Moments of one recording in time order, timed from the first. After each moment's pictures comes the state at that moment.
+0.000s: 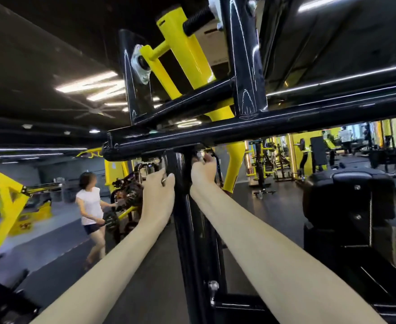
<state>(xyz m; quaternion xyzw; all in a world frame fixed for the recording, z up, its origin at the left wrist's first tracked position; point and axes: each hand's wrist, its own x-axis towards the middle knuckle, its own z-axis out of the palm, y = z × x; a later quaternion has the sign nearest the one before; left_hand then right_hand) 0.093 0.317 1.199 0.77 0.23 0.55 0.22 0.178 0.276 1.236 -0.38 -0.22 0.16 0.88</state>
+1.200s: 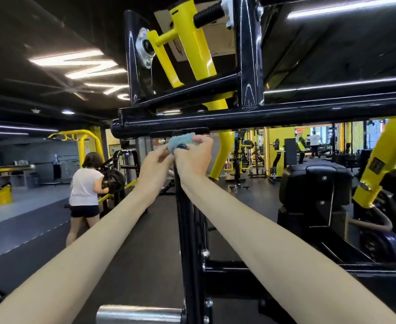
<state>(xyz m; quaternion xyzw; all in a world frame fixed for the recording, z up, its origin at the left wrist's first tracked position) 0.054 0.316 1.203 0.78 0.08 0.50 0.37 0.106 0.250 1.223 -0.51 -0.27 -0.03 0.82</state>
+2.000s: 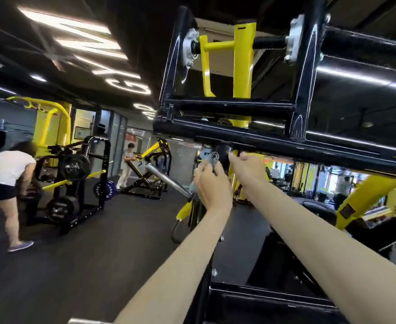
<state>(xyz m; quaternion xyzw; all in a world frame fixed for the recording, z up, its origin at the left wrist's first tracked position) 0.093 0.295 1.192 0.61 0.17 0.57 0.52 0.117 0.251 1.242 -0.74 -0.24 -0.16 0.61</state>
